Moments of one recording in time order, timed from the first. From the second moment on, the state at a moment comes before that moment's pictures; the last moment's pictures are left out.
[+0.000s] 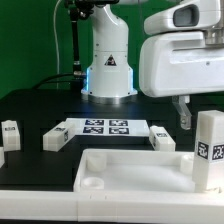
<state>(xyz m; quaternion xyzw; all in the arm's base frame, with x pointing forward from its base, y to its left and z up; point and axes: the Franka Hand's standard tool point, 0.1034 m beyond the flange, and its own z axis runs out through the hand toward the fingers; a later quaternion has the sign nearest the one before) 0.656 0.102 0.119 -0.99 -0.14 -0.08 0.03</state>
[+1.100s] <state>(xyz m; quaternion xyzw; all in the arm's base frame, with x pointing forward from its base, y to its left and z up) 0.659 0.095 0.118 -0.99 0.05 -0.08 0.04</state>
